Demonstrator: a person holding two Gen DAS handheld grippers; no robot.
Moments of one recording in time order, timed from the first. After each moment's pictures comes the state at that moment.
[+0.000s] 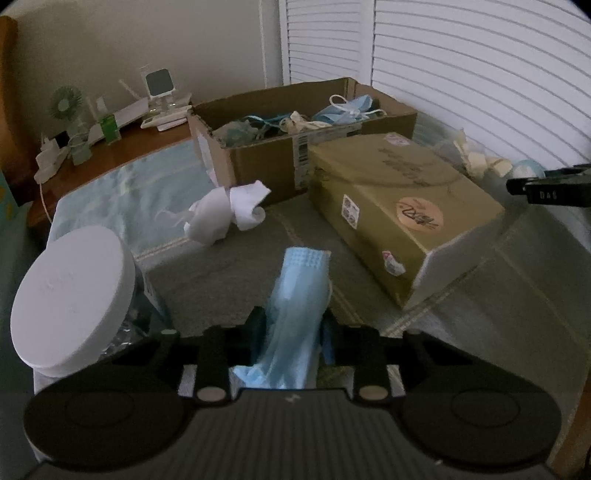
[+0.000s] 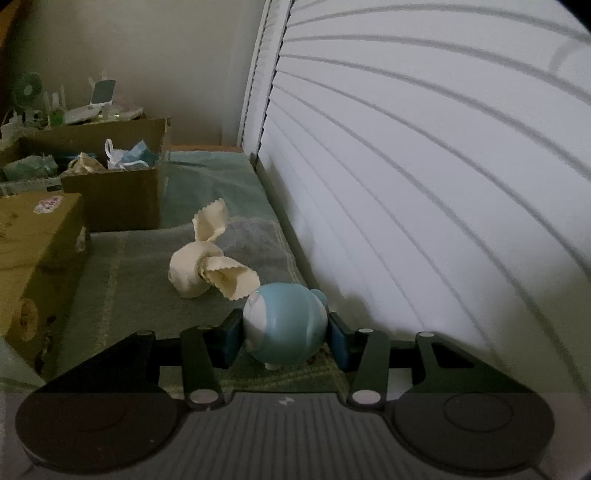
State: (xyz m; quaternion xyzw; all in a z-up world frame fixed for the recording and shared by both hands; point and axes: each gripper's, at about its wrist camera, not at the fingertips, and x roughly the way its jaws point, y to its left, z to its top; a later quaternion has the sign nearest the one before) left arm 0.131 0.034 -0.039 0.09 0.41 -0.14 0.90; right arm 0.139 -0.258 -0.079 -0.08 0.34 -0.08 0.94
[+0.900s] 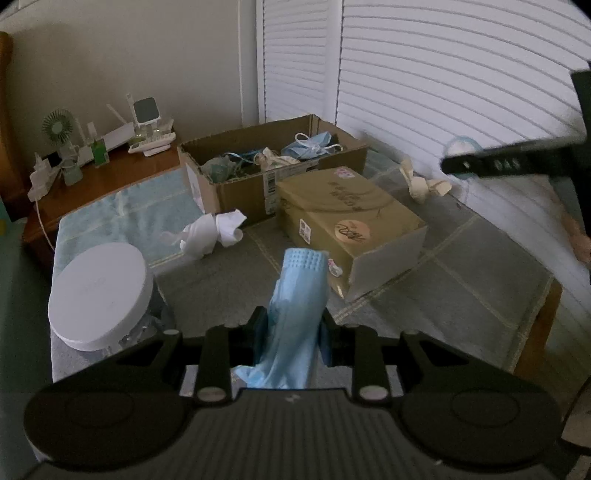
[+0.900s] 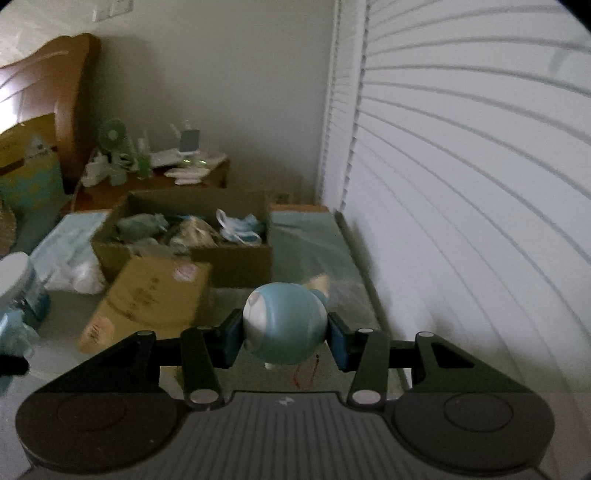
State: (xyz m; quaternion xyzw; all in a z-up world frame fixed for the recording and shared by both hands) left arm 0.084 0.043 0.005 0.07 0.38 -0.18 0.91; right arm 0.101 -0.223 -0.005 -0.05 0.29 0.05 0.95
